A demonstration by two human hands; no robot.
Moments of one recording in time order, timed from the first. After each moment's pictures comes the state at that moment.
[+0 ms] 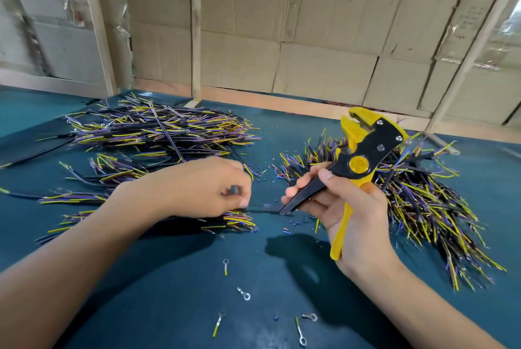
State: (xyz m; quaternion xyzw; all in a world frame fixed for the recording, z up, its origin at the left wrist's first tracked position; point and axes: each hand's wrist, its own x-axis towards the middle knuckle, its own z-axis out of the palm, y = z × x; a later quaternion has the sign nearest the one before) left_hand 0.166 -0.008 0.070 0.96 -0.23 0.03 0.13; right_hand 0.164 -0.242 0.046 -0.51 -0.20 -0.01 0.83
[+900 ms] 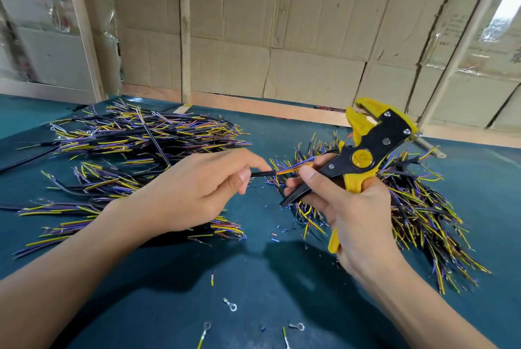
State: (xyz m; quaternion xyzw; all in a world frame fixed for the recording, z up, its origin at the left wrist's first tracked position) left_hand 0.145 -0.021 0.079 0.89 -0.31 0.24 0.23; right_hand 0.163 -0.248 0.067 -0.56 -0.18 -0.09 0.80
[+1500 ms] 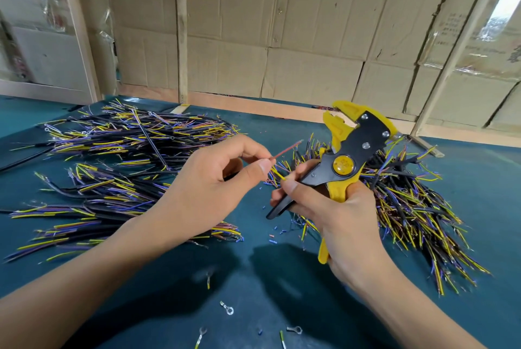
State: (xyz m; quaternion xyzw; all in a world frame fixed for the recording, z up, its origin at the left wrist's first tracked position) left_hand 0.140 -0.056 0.080 0.80 -0.22 0.26 0.49; right_hand 0.156 -0.241 0.061 -0.58 -0.21 -0.07 0.78
